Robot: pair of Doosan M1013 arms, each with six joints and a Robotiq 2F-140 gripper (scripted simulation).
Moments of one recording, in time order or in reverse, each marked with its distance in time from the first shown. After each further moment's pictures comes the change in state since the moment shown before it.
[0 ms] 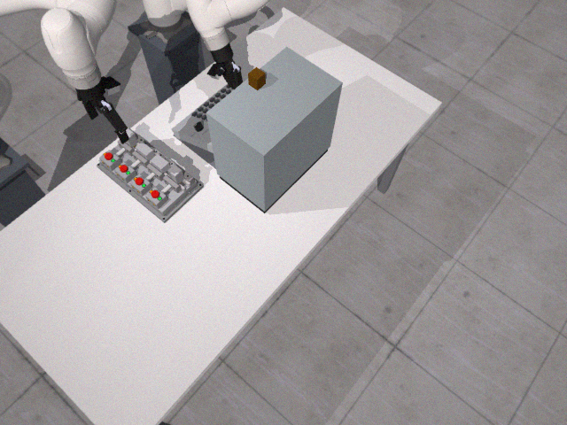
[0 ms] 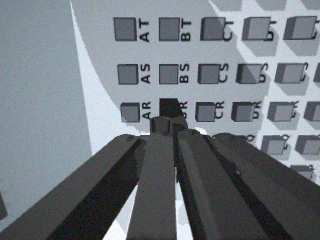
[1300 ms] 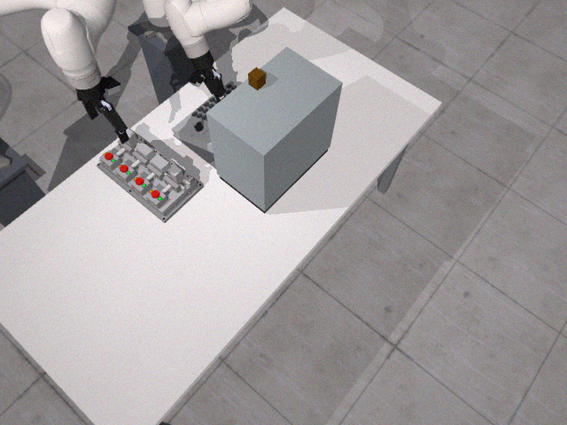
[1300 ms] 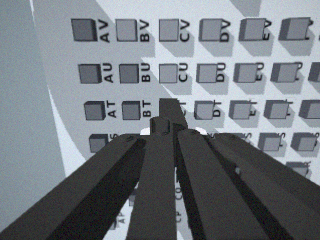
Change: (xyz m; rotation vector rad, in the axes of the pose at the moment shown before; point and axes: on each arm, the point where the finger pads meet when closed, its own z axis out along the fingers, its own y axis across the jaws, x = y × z) left arm 0.068 0.034 -0.006 0.000 0.000 0.000; right arm 0.000 0.000 0.000 0.000 0.000 0.000
